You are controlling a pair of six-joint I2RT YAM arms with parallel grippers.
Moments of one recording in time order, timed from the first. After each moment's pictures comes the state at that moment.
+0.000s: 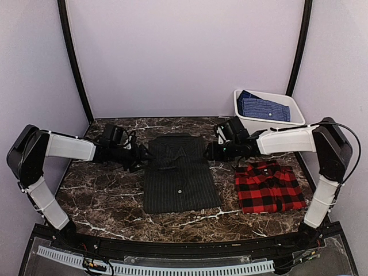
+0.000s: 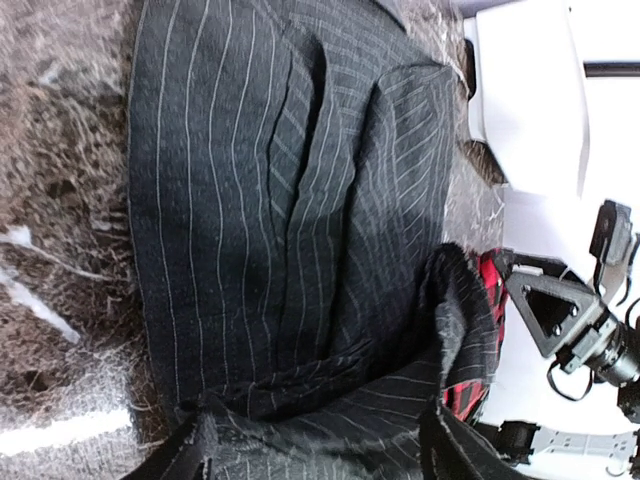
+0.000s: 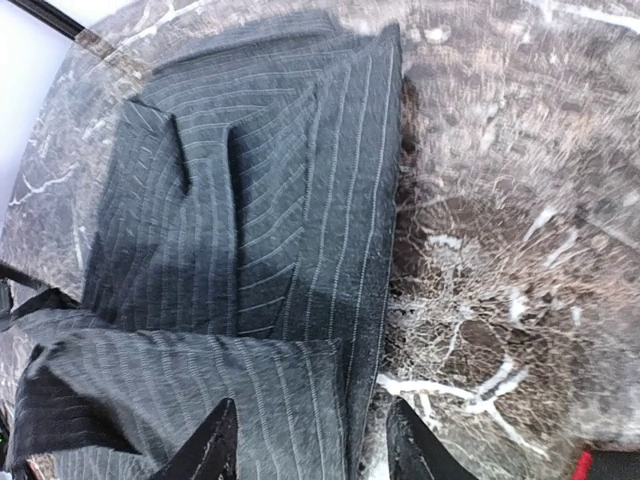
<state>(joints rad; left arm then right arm) -0.41 1.68 0.87 0.02 0.53 -0.85 0.69 1.81 1.14 -0.13 -0.06 0.56</state>
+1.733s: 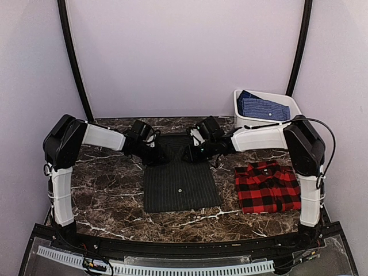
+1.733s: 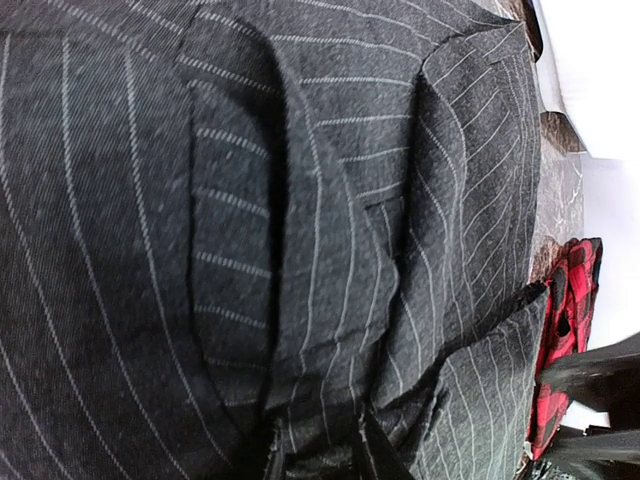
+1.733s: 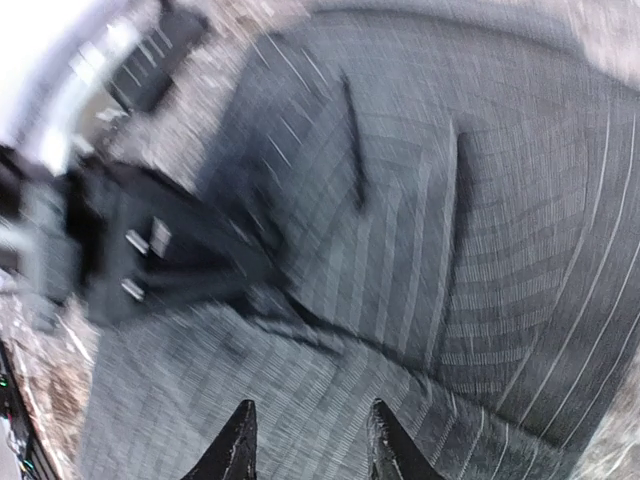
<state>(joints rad) -0.50 2.07 1.28 -0.13 0.43 -0.65 0.78 2.06 1.47 -0.20 -0.20 0.43</state>
